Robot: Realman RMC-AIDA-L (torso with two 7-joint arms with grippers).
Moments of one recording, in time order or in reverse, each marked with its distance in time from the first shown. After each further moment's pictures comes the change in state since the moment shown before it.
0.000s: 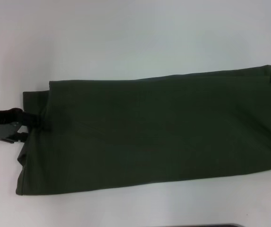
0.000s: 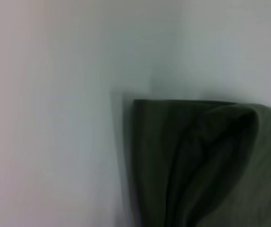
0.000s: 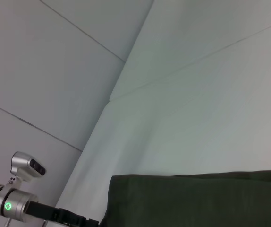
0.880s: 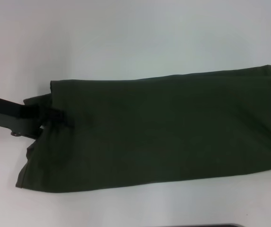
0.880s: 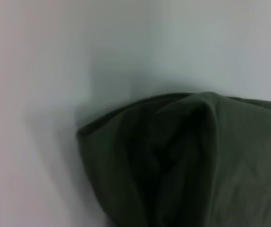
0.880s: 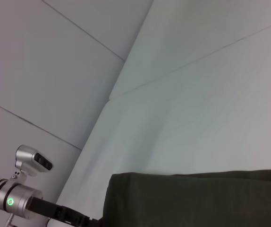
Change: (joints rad) left arm -0.068 -0.025 -0.005 0.060 -0.010 0.008 -0.023; right arm 0.000 -0.005 -0.003 0.000 0.000 -0.003 0.000
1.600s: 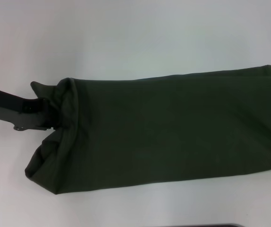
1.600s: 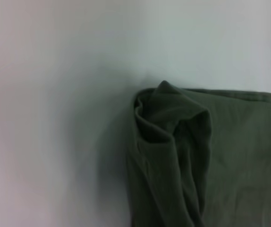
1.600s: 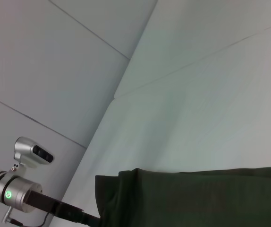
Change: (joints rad) left arm 0.002 -0.027 0.050 -0.123 -0.031 0.085 -0.038; right arm -0.005 -0.008 0.008 0.000 0.000 -0.026 -0.002
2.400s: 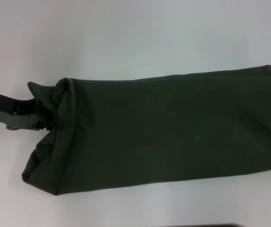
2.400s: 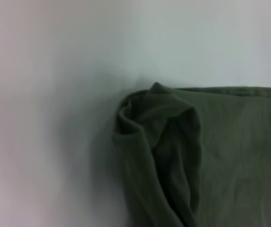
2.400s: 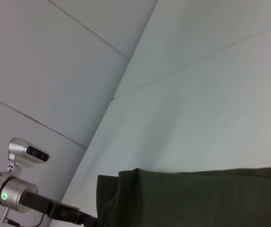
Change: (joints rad) left arm 0.021 0.009 -0.009 -0.036 -0.007 0.035 0.073; right arm 0.001 -0.001 0.000 0.000 0.000 -0.001 0.002
